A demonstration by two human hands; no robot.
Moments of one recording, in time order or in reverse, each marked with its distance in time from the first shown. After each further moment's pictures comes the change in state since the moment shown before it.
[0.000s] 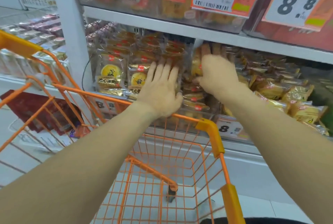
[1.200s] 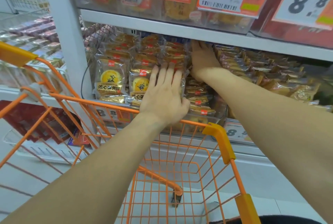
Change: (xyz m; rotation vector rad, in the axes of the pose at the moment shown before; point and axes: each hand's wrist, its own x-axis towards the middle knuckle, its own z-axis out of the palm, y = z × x) left_hand 0.001 -0.002 0.011 -0.029 0.111 0.015; right_hand 0.067 -0.012 0.038 0.206 -0.057 0.018
